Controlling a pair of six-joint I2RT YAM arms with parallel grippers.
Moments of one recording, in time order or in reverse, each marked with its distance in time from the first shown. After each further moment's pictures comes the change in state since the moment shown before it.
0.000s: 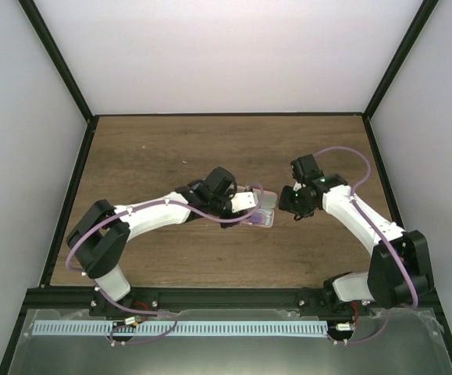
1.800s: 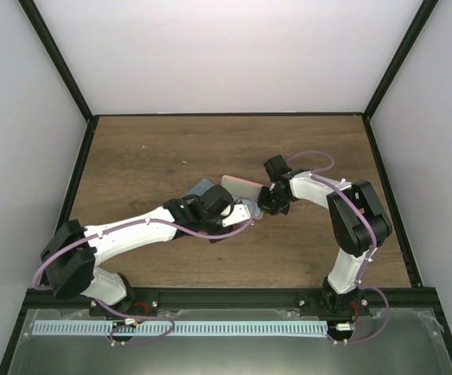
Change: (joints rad) left arm -0.136 -0.211 -0.067 -0.257 -0.345 -0.145; right arm 0.091 0.431 0.097 0.209 -0.070 0.142
